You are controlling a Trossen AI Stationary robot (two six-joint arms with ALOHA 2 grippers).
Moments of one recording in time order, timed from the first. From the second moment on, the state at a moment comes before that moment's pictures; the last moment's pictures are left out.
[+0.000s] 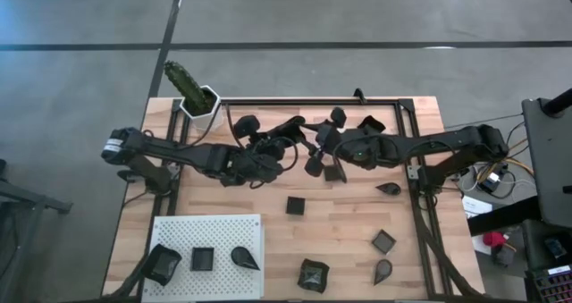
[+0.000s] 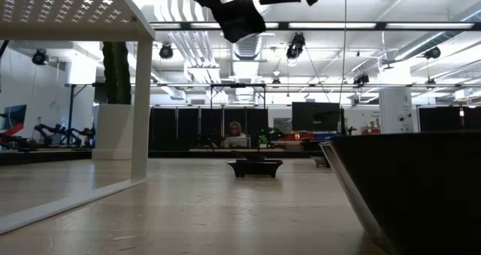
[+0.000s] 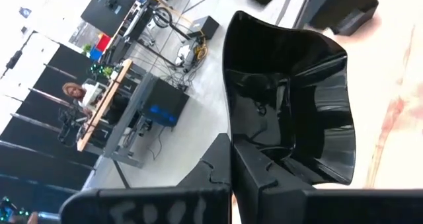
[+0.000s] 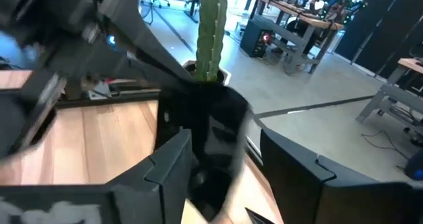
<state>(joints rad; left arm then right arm) -0.17 1.54 1.45 -0.64 -1.09 0.12 0.06 1.39 1.14 -0.02 0.57 -0.04</state>
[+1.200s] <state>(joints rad) -0.21 1.04 1.49 -1.46 0.21 -0.16 0.11 1.26 1.14 -0.17 0.43 0.00</state>
